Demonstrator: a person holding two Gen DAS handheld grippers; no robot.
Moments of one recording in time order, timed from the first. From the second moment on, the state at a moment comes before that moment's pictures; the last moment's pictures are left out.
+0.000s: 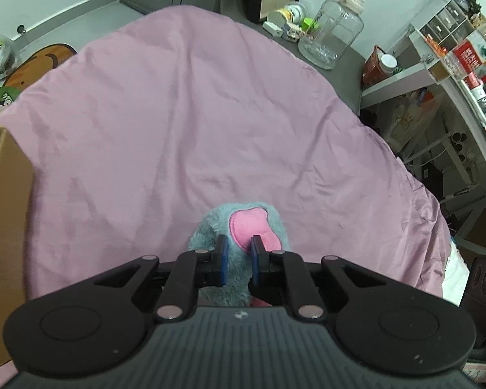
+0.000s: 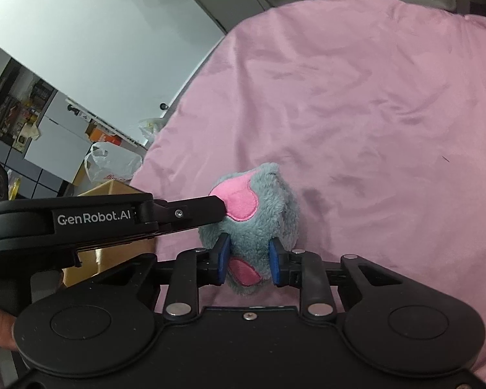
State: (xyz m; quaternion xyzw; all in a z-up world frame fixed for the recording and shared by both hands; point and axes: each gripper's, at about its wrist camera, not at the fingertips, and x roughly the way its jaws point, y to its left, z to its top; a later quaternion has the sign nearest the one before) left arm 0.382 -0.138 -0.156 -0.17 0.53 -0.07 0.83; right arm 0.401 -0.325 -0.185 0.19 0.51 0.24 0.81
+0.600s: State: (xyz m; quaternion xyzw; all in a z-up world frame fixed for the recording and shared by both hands) left arm 0.328 -0.092 -0.105 -0.19 0.49 -0.06 0.85; right arm 0.359 -0.283 -0.130 0.16 0.47 0.27 0.82
